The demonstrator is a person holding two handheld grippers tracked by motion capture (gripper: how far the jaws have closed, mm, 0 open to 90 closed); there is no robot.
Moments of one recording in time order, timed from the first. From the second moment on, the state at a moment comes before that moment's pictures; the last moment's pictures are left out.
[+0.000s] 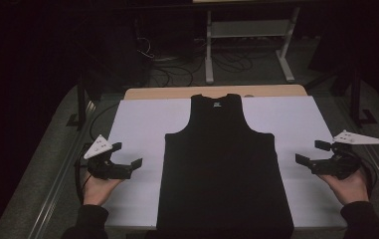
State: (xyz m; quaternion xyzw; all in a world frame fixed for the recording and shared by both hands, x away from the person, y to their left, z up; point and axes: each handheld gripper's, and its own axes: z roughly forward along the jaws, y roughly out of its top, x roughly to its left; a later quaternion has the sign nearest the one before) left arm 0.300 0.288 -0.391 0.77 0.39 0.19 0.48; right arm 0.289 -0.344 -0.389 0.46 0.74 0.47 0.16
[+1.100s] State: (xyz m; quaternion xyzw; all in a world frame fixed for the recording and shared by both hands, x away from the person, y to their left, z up) left arm 0.358 0.271 -0.364 0.79 0.37 0.16 0.46; right arm 0.340 -0.333 -0.358 0.42 0.78 0.44 0.16
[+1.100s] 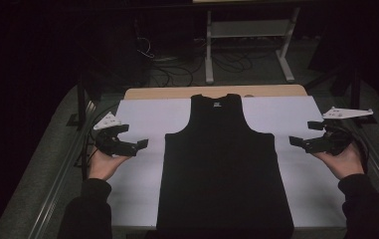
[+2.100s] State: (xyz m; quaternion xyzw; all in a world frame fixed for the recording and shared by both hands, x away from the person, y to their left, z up) left arm 0.401 0.250 -0.373 0.79 0.37 0.13 0.46; right arm 0.386 -0.314 -0.366 0.42 0.79 0.42 0.13
